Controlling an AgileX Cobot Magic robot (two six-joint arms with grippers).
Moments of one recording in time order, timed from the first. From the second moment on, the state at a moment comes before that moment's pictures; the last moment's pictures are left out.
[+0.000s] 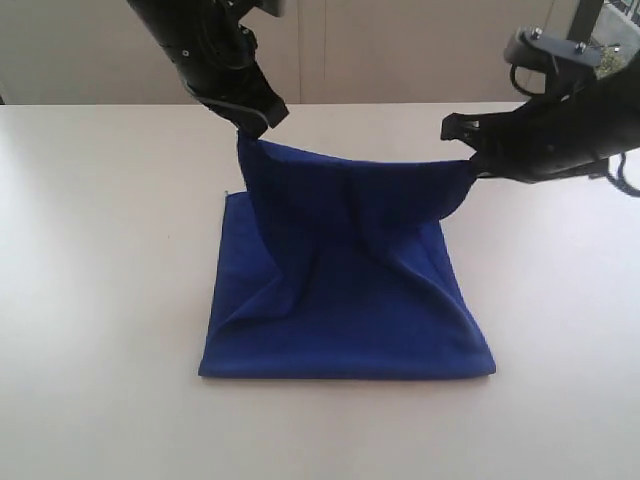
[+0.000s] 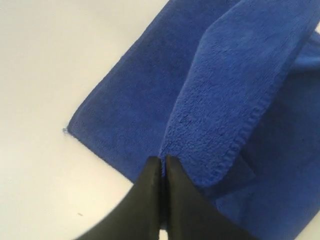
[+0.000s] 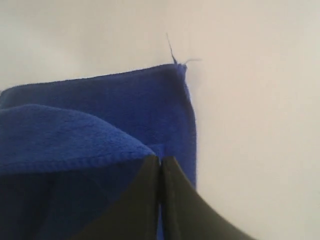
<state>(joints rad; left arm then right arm) -0.52 1.94 -1.89 -0.17 1.14 0.44 0.16 1.61 -1.04 0.53 0.40 -0.23</state>
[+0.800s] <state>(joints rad) -0.65 1.60 -1.75 -0.14 1.31 0.36 0.16 1.17 -1.04 0.23 0.75 -0.41</state>
